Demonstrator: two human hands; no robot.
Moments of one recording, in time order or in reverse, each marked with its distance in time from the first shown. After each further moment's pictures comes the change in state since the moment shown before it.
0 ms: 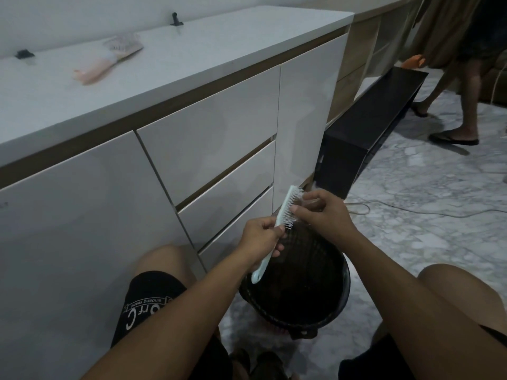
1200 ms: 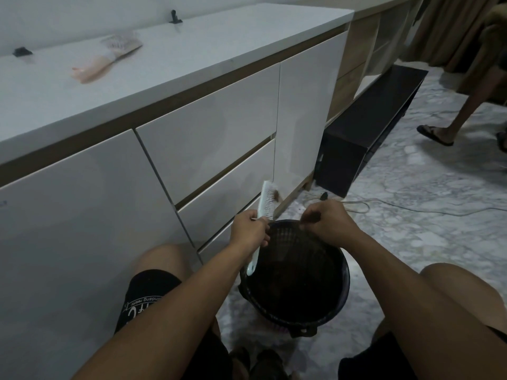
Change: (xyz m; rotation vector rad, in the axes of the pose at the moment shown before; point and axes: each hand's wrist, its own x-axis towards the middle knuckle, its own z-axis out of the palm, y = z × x) left_hand 0.002 0.011 -0.012 0.034 0.216 -0.015; right_hand 0.003 0.004 -0.010 -0.367 -0.224 -0.075
